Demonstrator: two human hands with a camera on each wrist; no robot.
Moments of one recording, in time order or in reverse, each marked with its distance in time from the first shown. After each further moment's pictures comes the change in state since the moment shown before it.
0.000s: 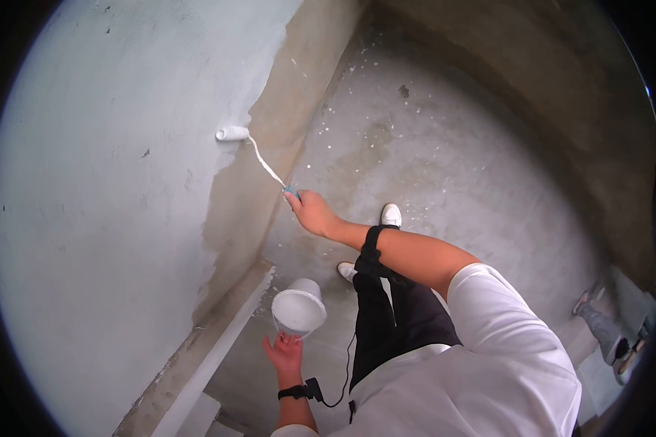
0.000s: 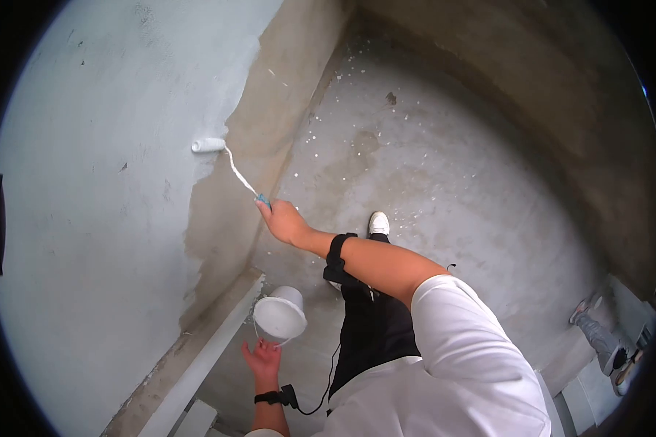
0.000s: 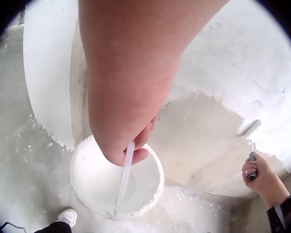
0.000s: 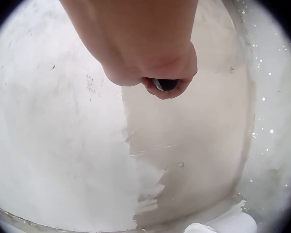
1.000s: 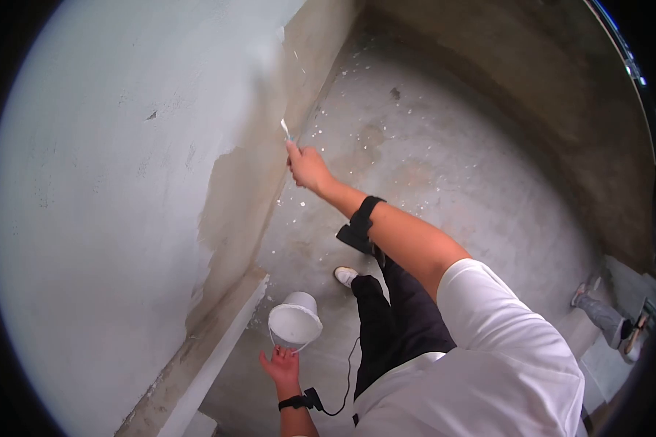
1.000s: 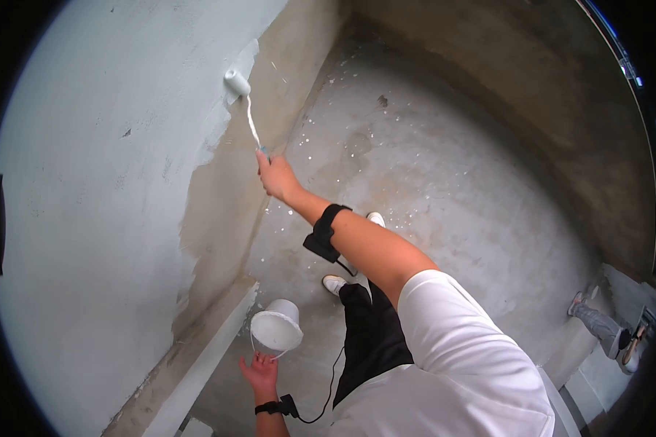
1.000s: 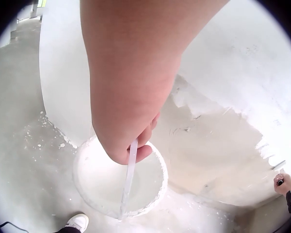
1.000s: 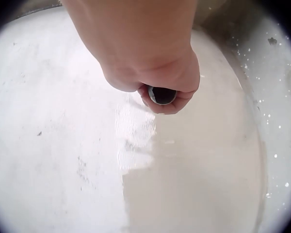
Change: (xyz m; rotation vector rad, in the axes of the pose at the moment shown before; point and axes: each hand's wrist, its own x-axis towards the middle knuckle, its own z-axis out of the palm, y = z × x) left_hand 0.031 0.029 -0.078 -0.086 0.004 0.002; right_hand 0.048 -0.032 -0.002 0.457 0.095 0.187
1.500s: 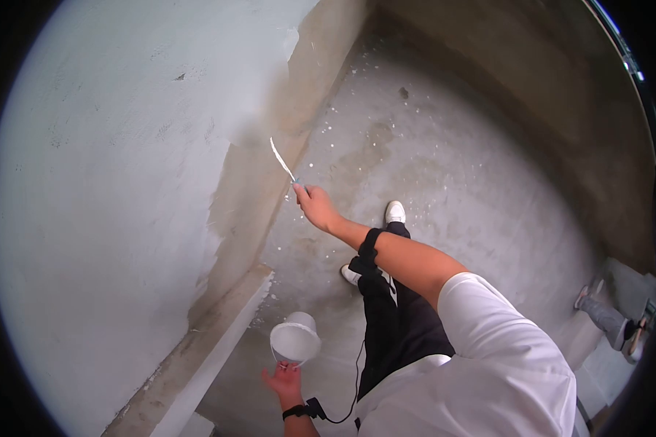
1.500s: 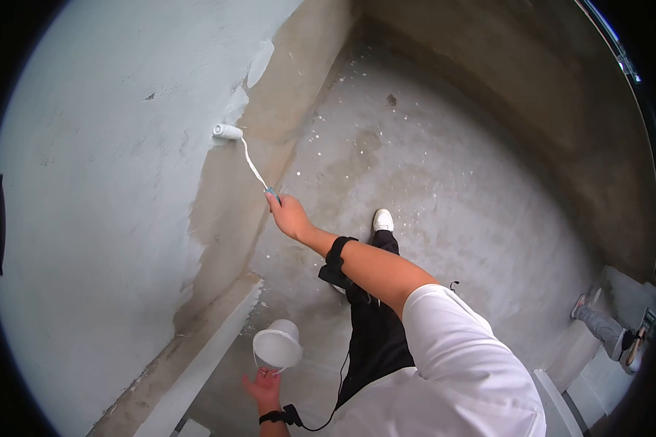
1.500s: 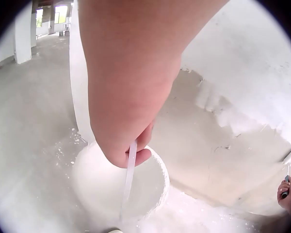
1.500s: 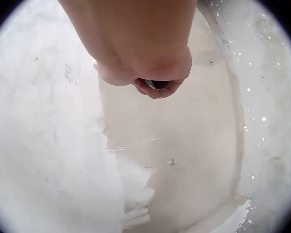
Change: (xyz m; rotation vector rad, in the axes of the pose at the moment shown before) left_hand 0.002 0.038 -0.105 0.024 0.166 0.024; right_hand -0.063 0.109 0.050 -0.211 0.006 -0.133
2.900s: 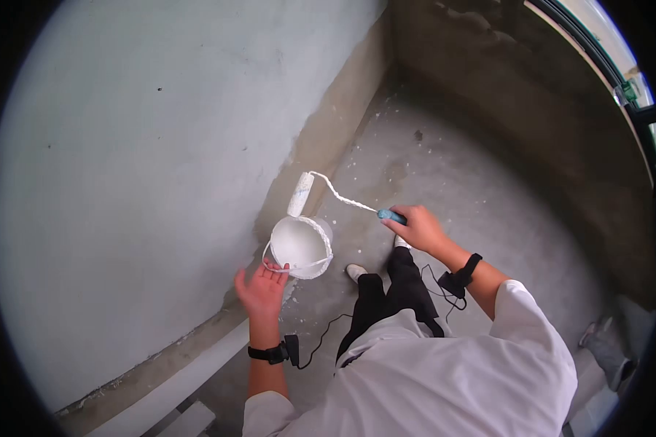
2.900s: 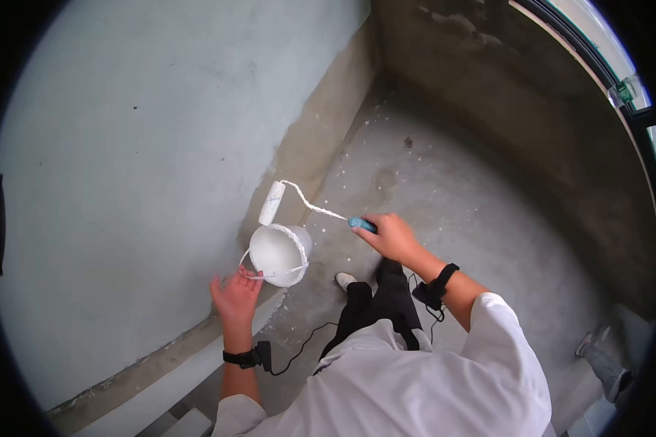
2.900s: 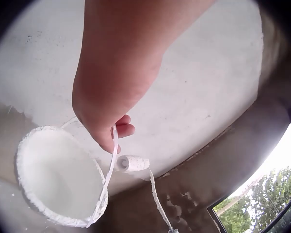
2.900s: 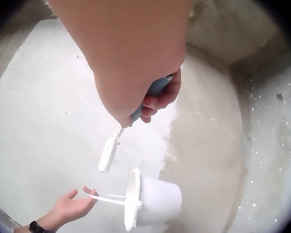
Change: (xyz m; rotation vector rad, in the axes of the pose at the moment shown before) left_hand -0.283 0.056 0.321 0.101 -0.844 0.015; right_hand -0.196 -0.236 -0.239 -0.621 -0.026 -0.366
